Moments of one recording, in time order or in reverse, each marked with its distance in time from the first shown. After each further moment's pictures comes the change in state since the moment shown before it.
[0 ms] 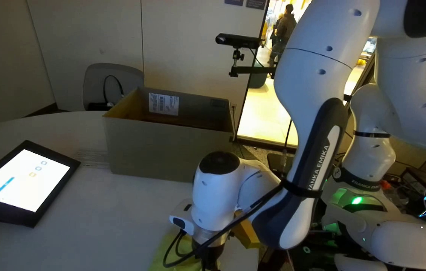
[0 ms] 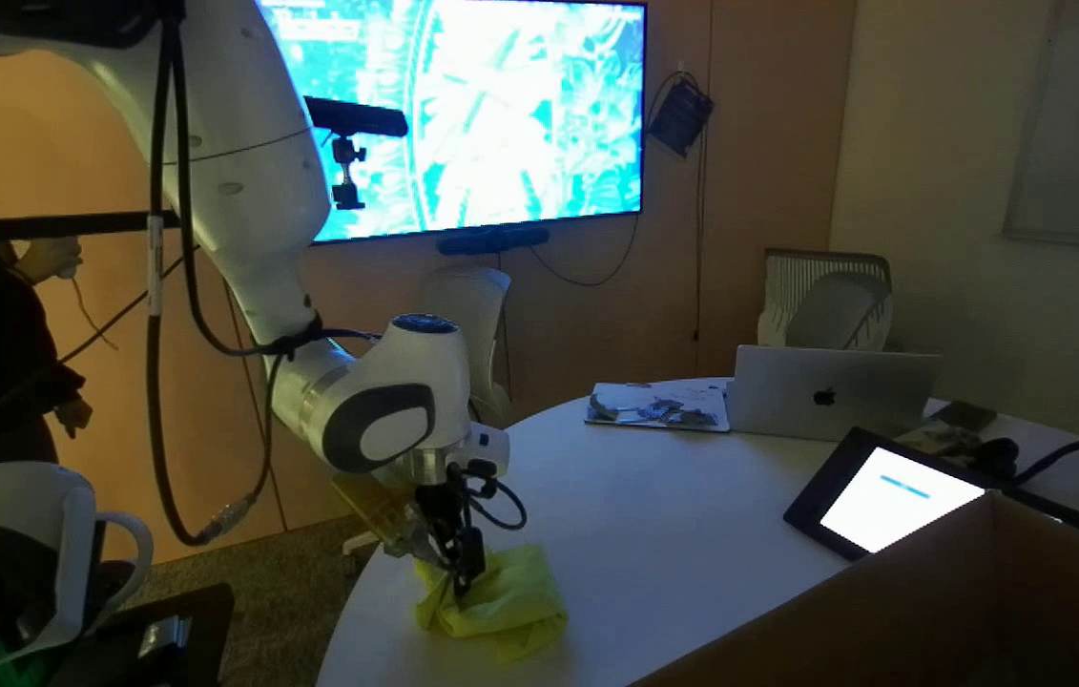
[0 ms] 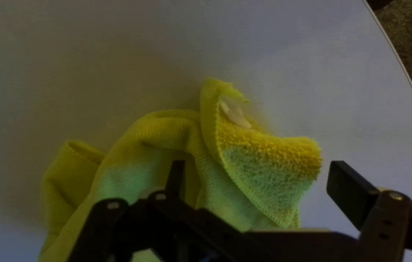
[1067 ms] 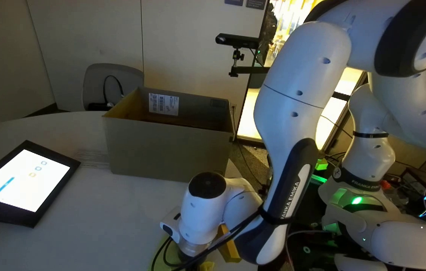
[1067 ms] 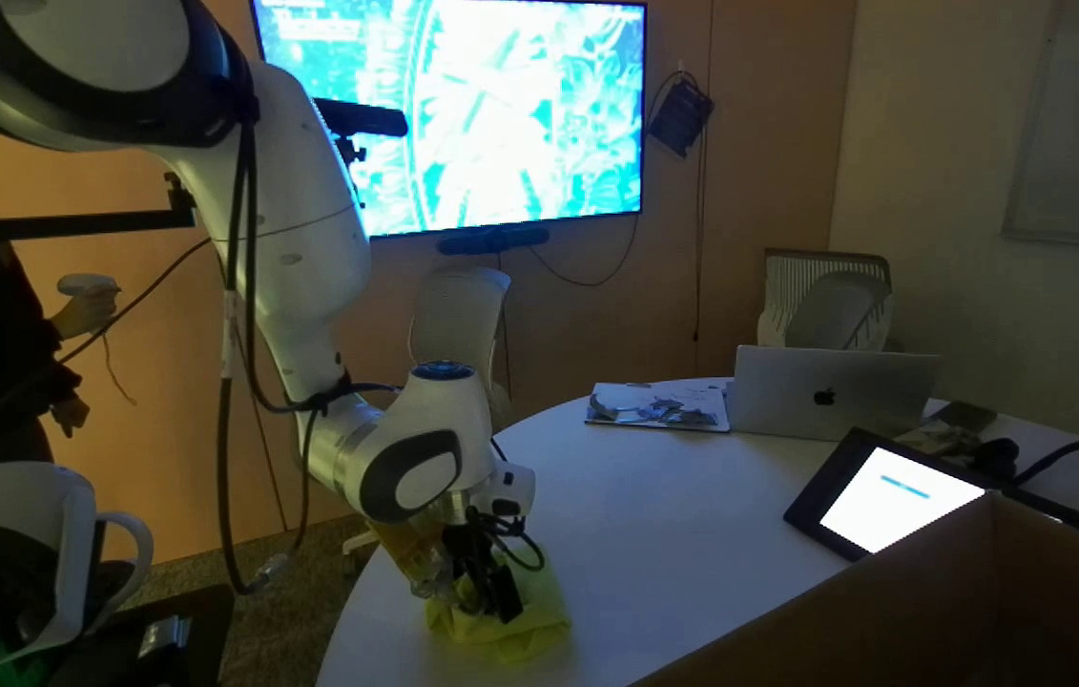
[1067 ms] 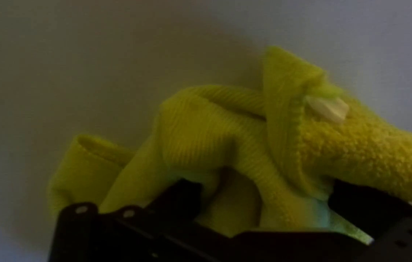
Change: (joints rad) arm 0.101 0.185 -0.135 0.138 -0.047 0.096 0.135
